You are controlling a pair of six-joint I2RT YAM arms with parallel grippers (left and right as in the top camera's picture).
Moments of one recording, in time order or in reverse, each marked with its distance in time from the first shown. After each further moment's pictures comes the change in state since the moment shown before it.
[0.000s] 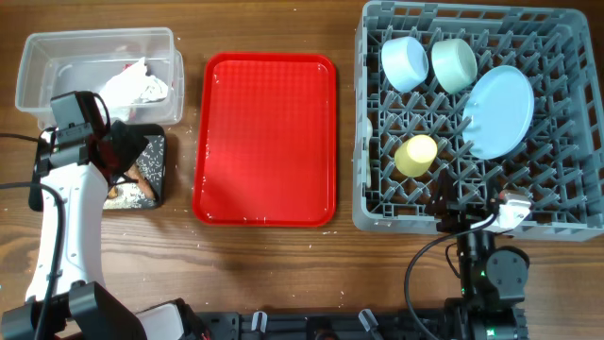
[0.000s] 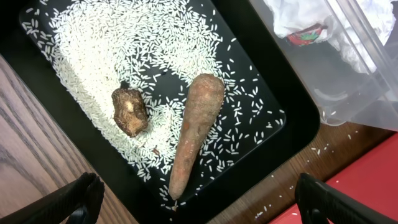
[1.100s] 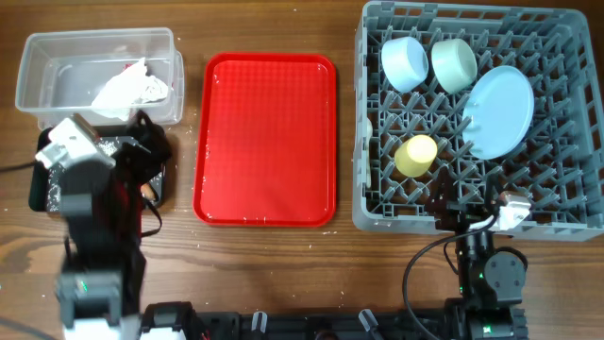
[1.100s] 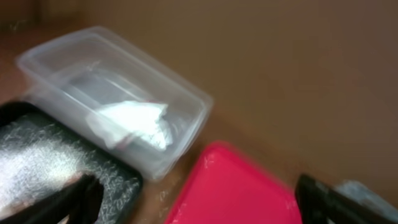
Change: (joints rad) left arm -0.273 -0.751 -0.274 0.389 -0.011 0.130; right arm 0.000 -0.003 -0.047 0.103 -0.008 0.013
